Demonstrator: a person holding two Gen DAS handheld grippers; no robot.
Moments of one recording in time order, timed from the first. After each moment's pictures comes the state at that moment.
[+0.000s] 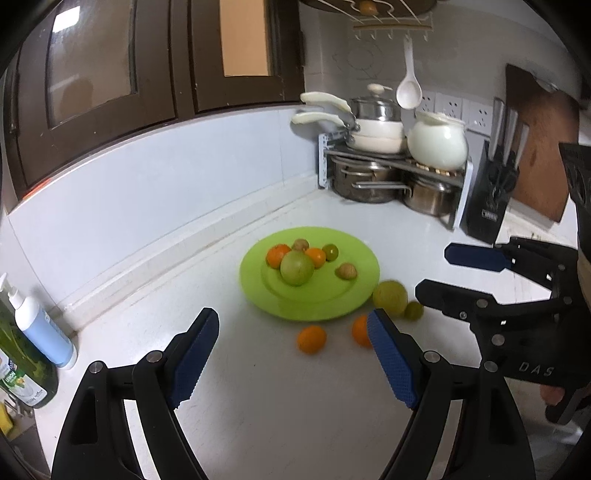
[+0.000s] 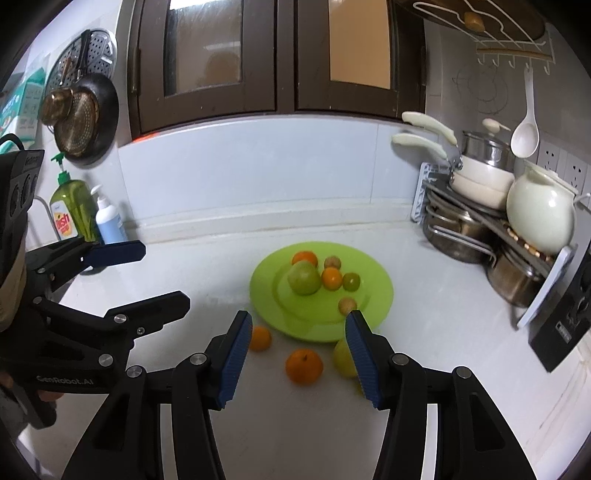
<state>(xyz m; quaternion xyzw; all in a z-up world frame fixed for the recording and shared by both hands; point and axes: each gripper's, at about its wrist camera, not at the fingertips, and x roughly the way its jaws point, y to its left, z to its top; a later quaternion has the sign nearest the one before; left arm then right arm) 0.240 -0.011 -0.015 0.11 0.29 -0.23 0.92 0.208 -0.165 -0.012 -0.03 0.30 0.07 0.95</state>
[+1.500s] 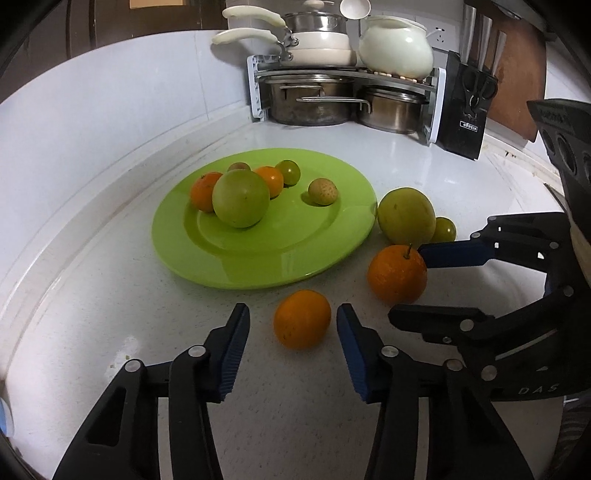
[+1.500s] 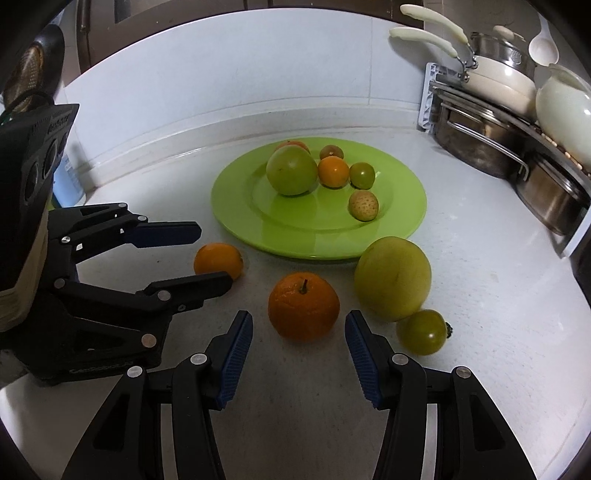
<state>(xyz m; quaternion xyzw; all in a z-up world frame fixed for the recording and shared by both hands) 0.321 -0.050 -0.126 0.18 0.35 -0.36 0.85 0.270 -0.166 -0.123 0.00 0.41 0.05 0.91</state>
